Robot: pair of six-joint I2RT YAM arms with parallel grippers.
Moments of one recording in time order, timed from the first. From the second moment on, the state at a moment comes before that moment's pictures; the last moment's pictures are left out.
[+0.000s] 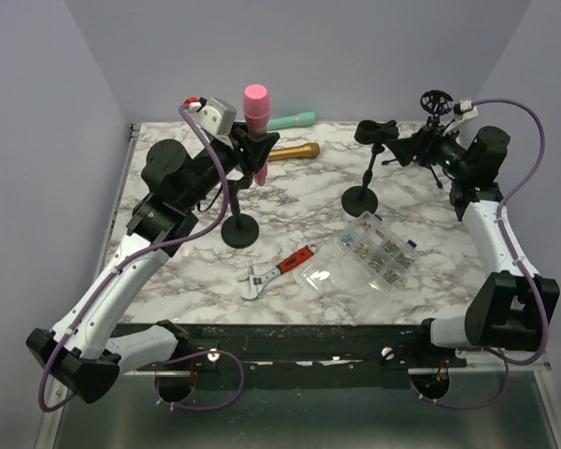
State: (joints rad) left arm -0.55 1.14 1.30 0.06 0.22 -0.14; right arm -0.14 1.38 1.06 0.28 -0.73 0.20
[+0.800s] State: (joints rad) left arm -0.59 0.88 1.04 0.11 0.24 -0.10; right arm -0.04 1.47 1.32 -0.07 -0.46 0.74
